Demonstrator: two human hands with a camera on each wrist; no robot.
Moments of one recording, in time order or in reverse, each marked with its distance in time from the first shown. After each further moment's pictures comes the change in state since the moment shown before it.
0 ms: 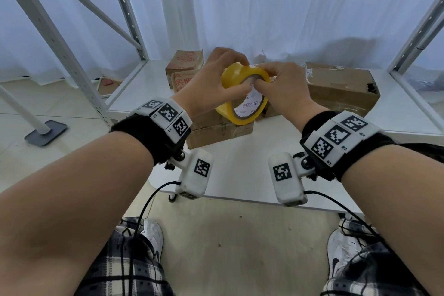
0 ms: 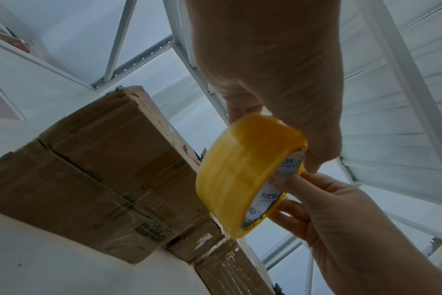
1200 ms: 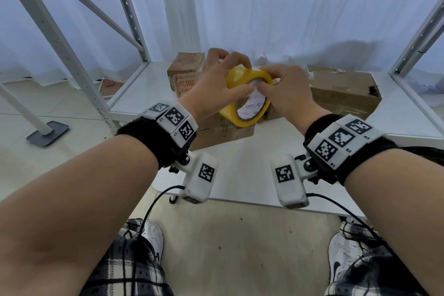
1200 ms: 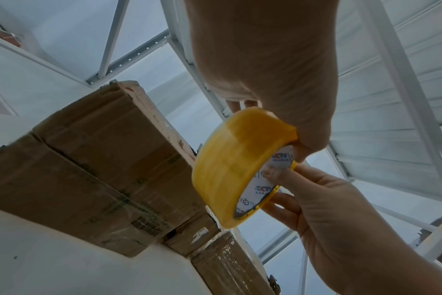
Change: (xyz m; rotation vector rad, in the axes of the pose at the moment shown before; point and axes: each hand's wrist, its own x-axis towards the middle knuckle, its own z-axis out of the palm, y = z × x) left_hand 0.002 0.001 0.007 0.052 0.028 -0.077; right_hand 0.002 0.006 0.000 0.045 -0.005 0.008
